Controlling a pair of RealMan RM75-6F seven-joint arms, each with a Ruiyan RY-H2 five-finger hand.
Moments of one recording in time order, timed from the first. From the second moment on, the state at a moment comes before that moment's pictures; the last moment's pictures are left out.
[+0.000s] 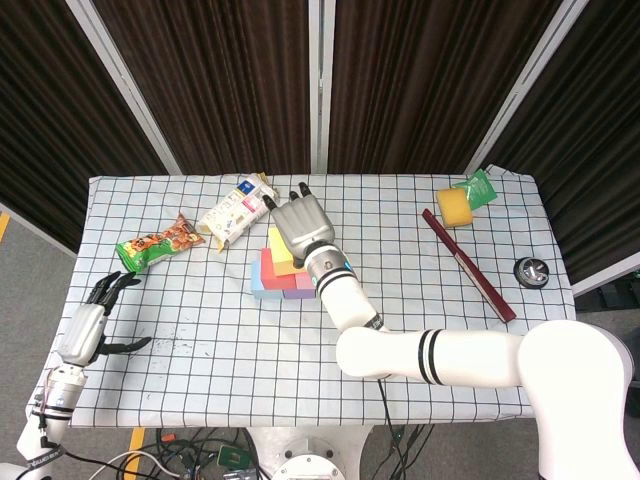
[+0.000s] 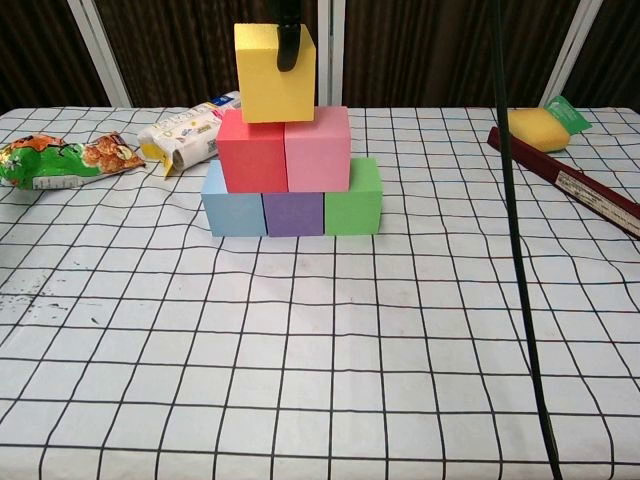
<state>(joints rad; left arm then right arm) -0.25 -1.43 -0.02 -1.19 1.56 1.42 -0.57 1.64 -1.39 0.28 -1.61 0.10 0.92 -0.95</state>
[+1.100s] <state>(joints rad) -0.24 -1.44 -0.02 -1.18 1.56 1.42 -0.59 1.66 -1.42 0.28 -1.58 0.13 0.92 -0.97</state>
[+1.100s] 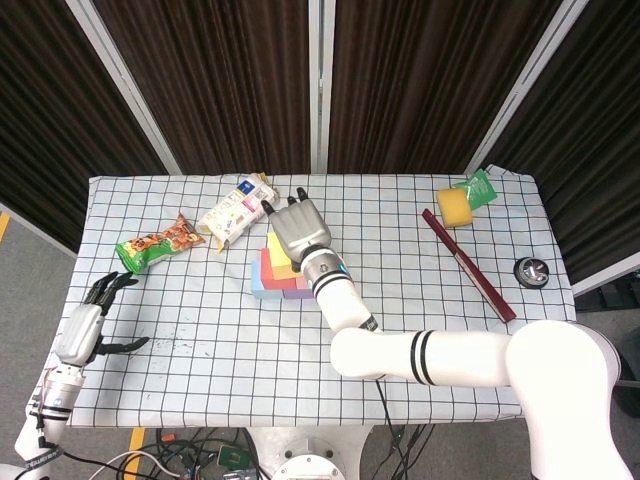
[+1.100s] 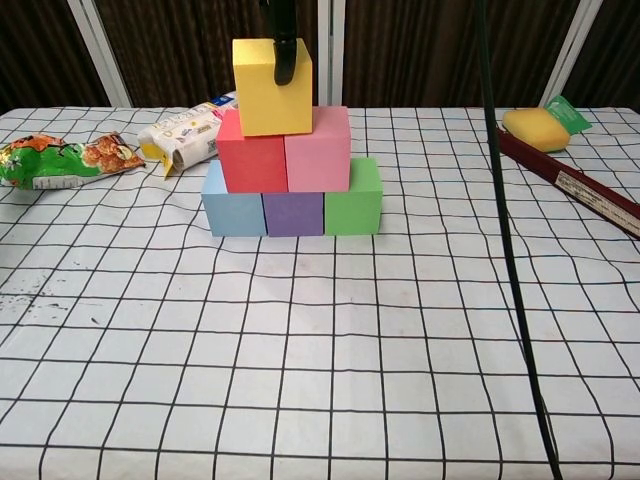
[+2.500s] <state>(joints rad) -0.25 -1.43 -0.02 -1.18 1.56 1.42 -0.62 1.68 -1.50 0.39 -1.56 0.28 1.08 -1.15</state>
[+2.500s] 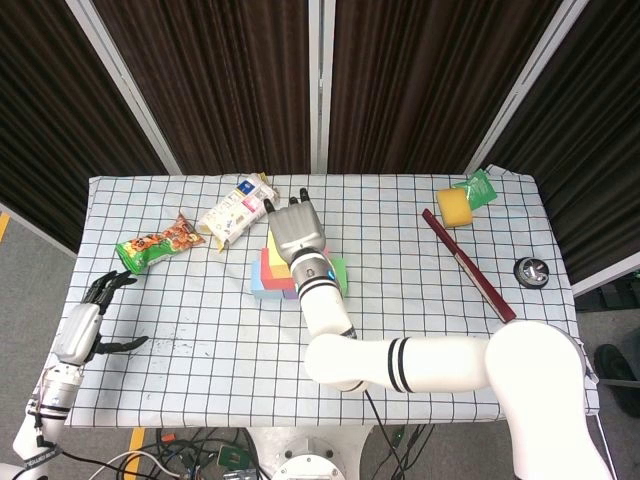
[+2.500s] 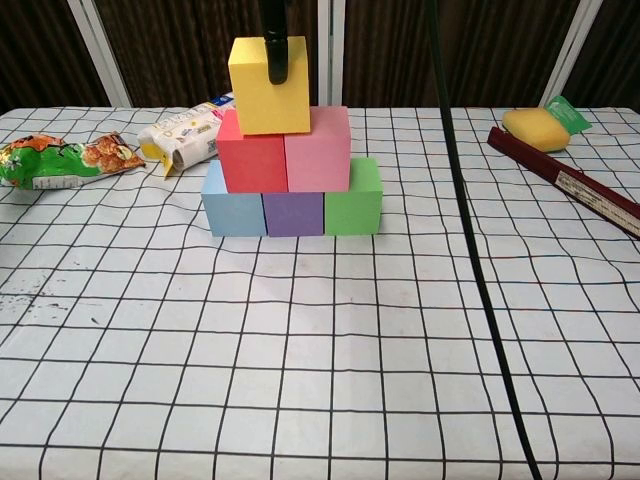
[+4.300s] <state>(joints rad) -0.24 -1.43 -0.02 -1.17 1.56 1.42 -0.64 1.64 -1.56 0.49 -1.53 0.25 1.14 -1.24</state>
